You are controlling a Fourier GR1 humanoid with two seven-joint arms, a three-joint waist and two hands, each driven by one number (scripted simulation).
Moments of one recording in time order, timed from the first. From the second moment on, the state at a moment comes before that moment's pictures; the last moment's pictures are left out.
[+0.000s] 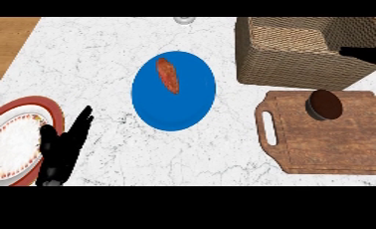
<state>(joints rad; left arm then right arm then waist) 0.10 0.30 -0.10 -1.46 0.16 0.09 0.19 -0.44 -0.96 0.12 -1.37 0.44 0.69 -0.20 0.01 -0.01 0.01</state>
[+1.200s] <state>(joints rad) 0.09 0.28 -0.08 -1.46 0.14 0.07 0.23 -0.42 -0.78 0.14 -1.17 0.68 0.46 -0.35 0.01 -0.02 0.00</state>
